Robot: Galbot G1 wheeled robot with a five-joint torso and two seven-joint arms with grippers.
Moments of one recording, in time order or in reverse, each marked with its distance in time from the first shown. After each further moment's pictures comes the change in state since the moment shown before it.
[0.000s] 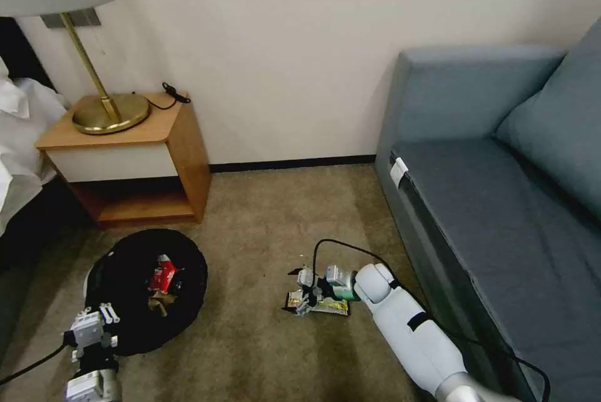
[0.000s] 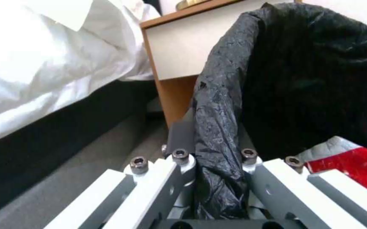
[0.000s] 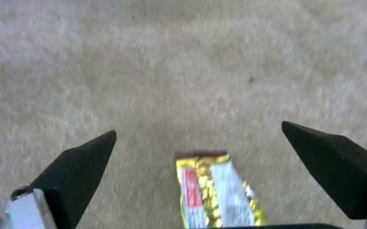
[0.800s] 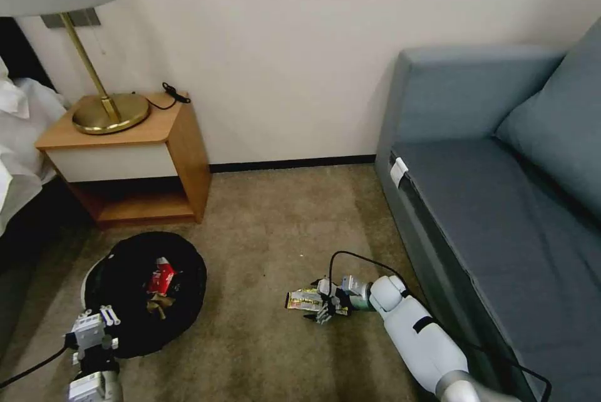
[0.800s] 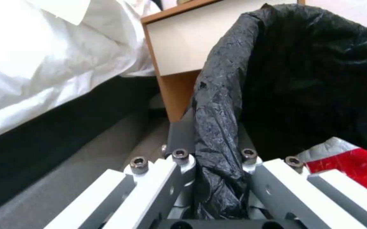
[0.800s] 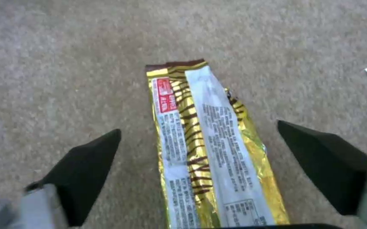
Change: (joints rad) left arm -0.005 -0.005 0.005 0.017 0.019 0.000 -0.013; right arm 0.026 0.019 0.117 -0.196 -0.101 0.080 0.037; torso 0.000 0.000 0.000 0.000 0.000
